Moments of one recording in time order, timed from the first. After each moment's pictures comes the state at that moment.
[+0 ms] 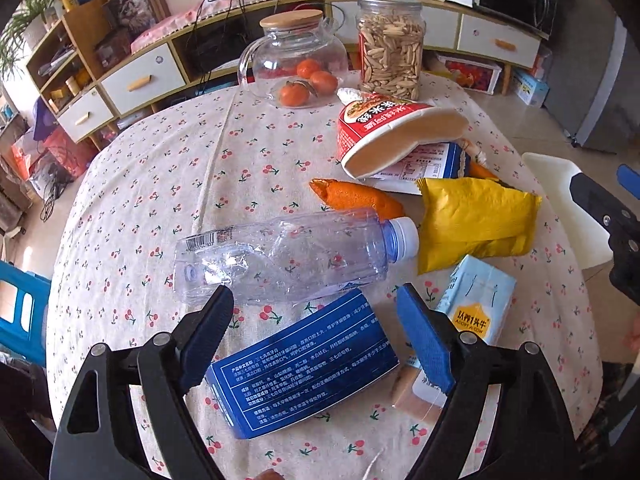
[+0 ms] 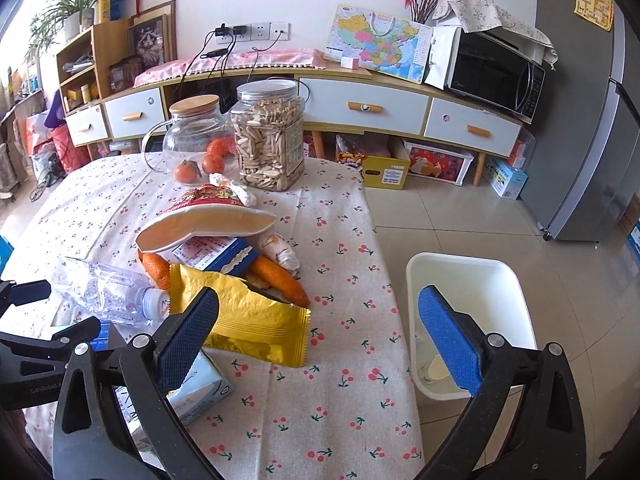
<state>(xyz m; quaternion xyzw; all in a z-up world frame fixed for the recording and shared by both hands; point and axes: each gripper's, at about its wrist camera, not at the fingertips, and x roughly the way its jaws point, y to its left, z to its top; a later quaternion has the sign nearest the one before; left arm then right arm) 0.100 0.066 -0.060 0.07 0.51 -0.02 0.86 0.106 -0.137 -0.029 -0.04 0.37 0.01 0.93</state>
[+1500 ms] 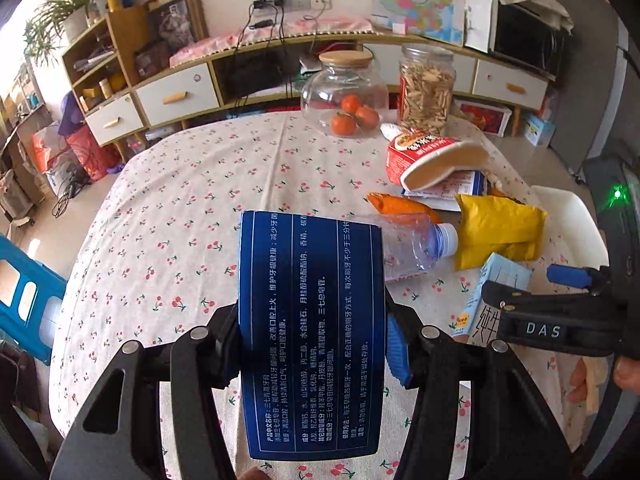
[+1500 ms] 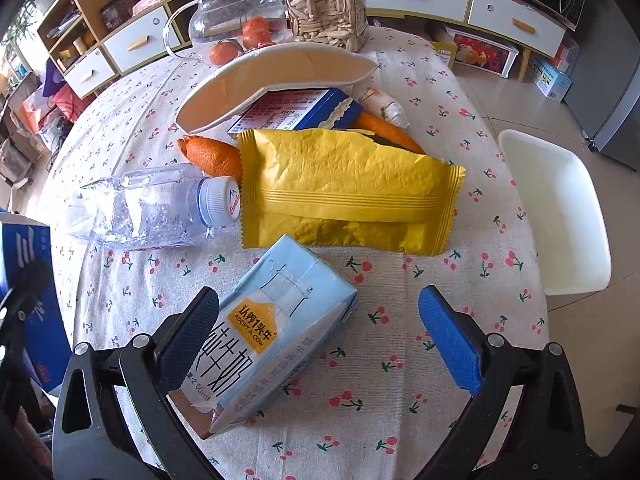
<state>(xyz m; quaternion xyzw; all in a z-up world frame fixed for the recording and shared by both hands) 0.041 0.120 -0.036 0.03 0.42 0.03 0.91 0.108 -0.071 -0.096 0.02 0.55 0.05 0.84</state>
